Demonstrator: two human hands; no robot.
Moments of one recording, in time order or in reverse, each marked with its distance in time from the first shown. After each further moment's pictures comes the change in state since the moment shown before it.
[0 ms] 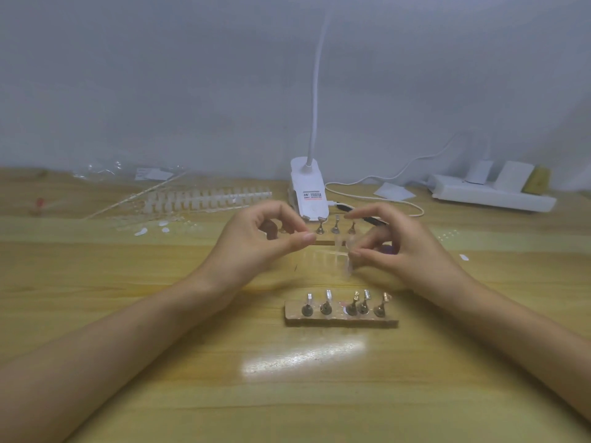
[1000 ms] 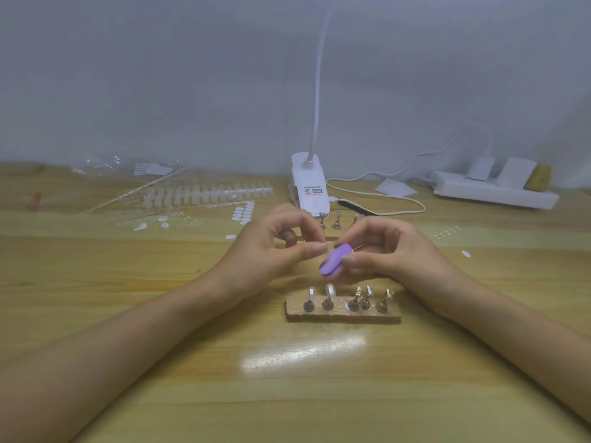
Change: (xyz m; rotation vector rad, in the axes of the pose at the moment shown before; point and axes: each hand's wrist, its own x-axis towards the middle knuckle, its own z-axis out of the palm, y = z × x) left_hand 0.001 -0.015 0.006 0.060 -0.154 0.075; right_hand -0.002 0.001 0.012 0.509 -0.101 0.153
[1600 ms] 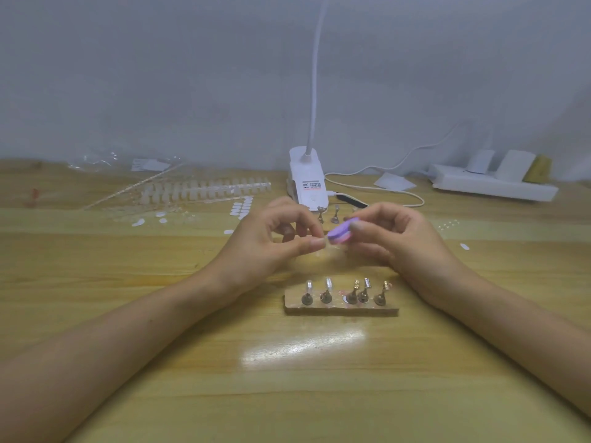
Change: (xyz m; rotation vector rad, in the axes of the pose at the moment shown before) left_hand 0.000 0.005 0.001 0.016 0.006 0.031; right_hand 0.000 -0.003 0.004 0.022 0.156 -0.009
